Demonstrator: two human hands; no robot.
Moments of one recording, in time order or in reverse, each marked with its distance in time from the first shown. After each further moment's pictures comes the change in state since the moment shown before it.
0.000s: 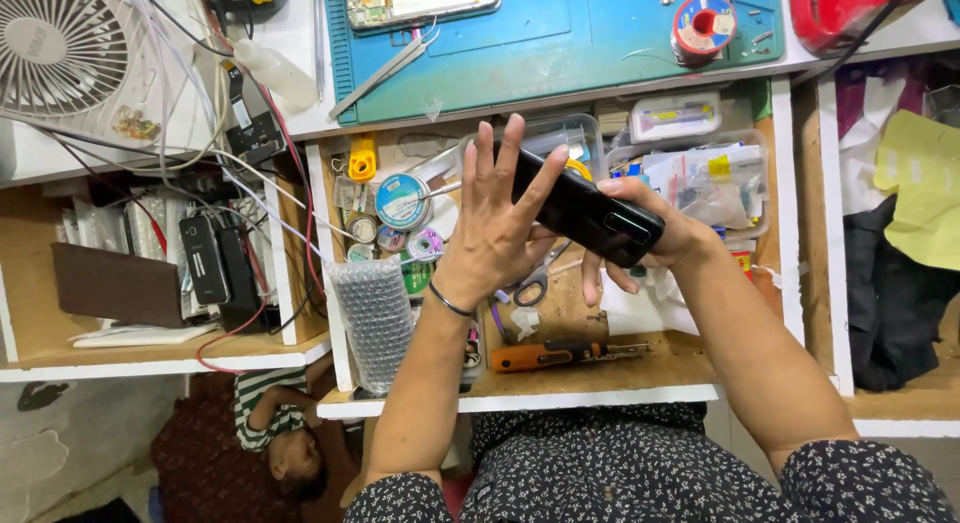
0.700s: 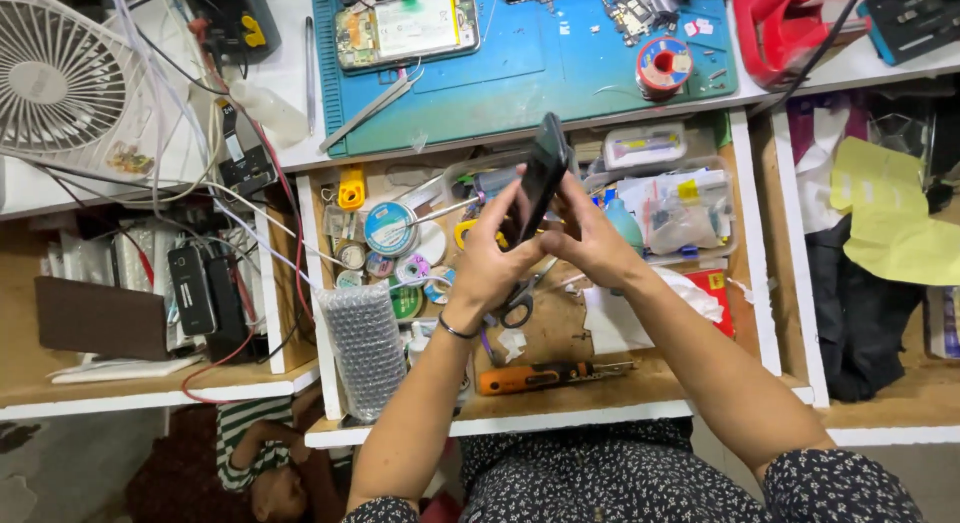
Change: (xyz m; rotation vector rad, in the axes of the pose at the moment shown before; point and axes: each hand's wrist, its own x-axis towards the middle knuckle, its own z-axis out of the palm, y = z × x) left_hand 0.011 0.015 0.008 -0.929 -0.001 -0.565; right_hand 0.036 0.000 0.035 -0.704 0.380 -0.580
